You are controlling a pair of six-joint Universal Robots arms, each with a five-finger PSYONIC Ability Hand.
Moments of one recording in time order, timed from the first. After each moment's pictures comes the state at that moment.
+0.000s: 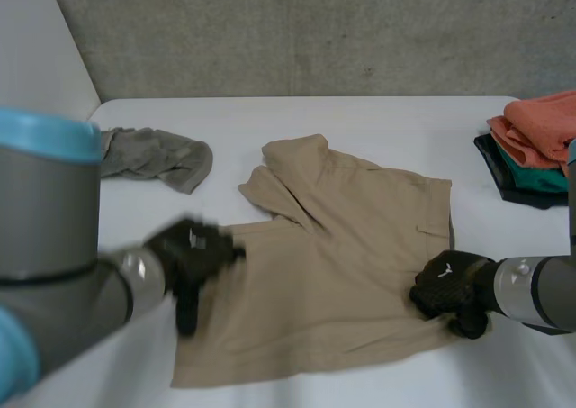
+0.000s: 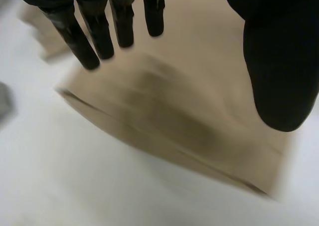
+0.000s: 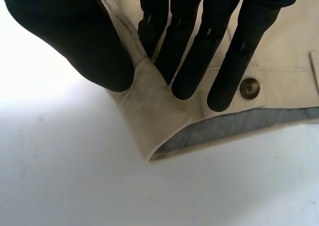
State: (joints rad) left arm 4.18 -1.86 -1.52 2.68 -1.50 3.71; right arm 1.75 -1.15 1.58 0.58 1.20 2.08; left_hand 0.20 0.25 0.25 0.25 0.09; right_hand 1.10 1.17 1.19 1.19 1.01
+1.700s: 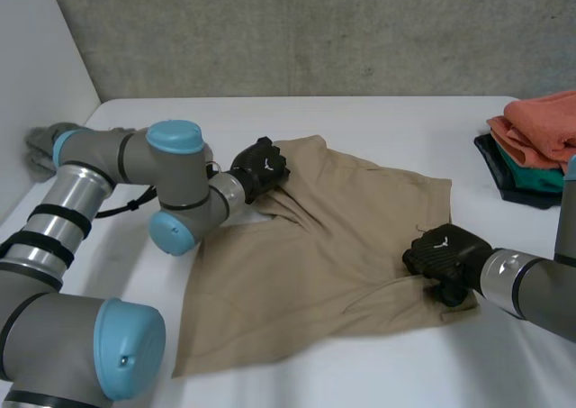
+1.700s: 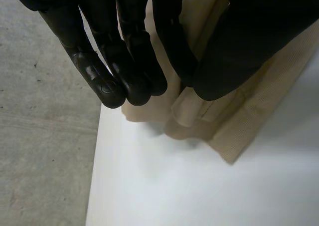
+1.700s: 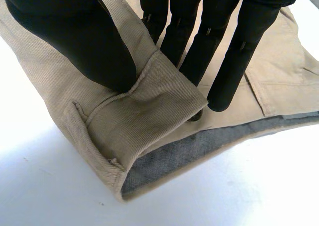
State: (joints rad) left arm 4.23 -3.04 0.06 2.72 -1.26 4.24; right arm 1.75 -1.14 1.66 0.22 1.18 2.33; left_hand 1.14 1.19 1.18 1.19 0.99; right_hand 1.10 1.17 1.19 1.19 1.03
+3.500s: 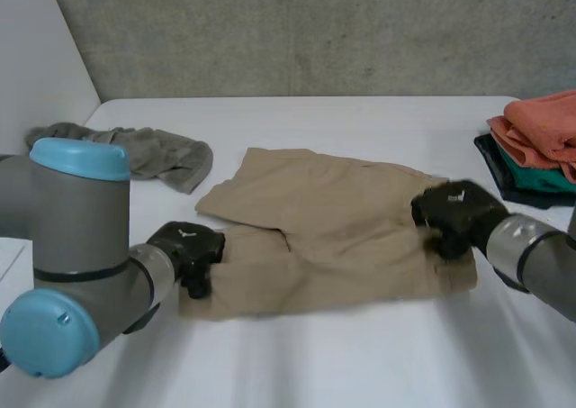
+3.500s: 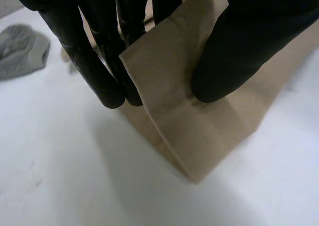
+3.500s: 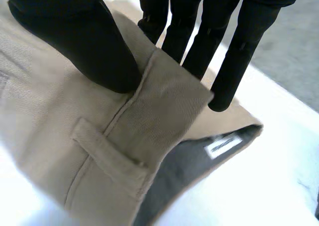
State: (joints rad) left arm 4.22 -2.01 -1.51 2.87 -1.59 3.38; right arm 1.78 -1.24 1.63 0.07 1.24 2.67; left_hand 1.15 1.19 1.18 1.19 0.99; right_hand 1.10 1.17 1.19 1.19 1.03
